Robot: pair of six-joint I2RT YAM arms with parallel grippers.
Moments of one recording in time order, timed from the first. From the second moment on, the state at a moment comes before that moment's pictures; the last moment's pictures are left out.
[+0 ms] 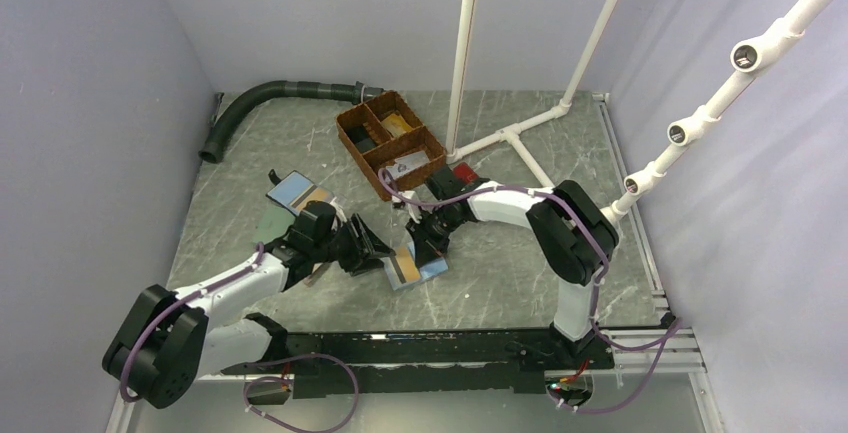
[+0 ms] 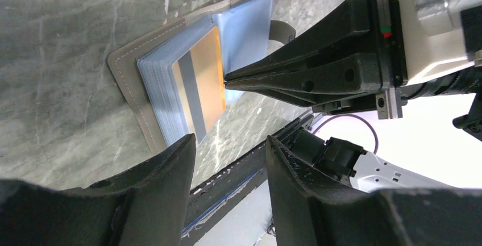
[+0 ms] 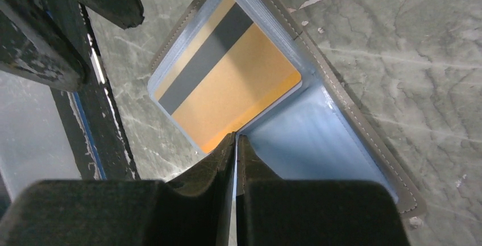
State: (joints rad) left arm -0.52 1.12 0.41 0.01 0.42 -1.14; right arm 0.70 1.87 1.10 -0.44 -0.74 -0.27
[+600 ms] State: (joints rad) left arm -0.52 1.19 0.41 0.02 0.42 -1.17; right arm 0.71 1.95 1.14 -0.38 -0.78 -0.07
